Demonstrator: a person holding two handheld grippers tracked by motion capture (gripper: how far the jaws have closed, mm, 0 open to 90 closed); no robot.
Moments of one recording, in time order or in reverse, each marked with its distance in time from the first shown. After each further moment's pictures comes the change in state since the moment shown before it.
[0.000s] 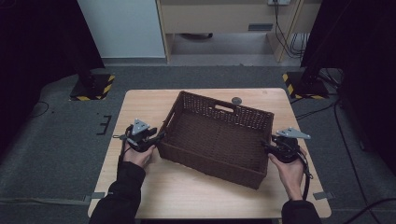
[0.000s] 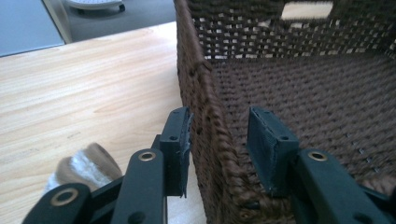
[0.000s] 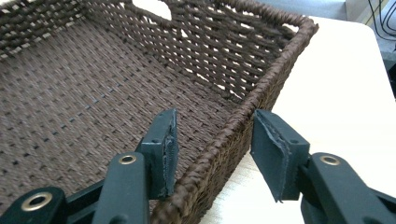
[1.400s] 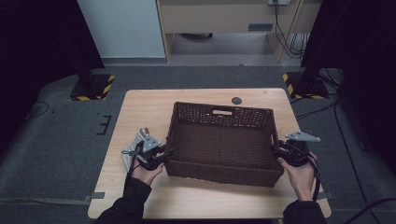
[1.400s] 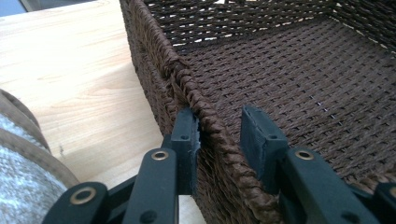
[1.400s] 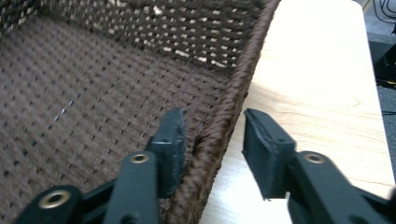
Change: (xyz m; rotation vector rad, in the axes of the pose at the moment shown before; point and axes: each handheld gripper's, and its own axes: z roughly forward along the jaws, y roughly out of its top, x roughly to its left) left arm -0.054 -0.020 -0.023 0.066 -0.059 -0.001; right arm -0.023 -0.012 -0.014 0.061 -0.004 0.009
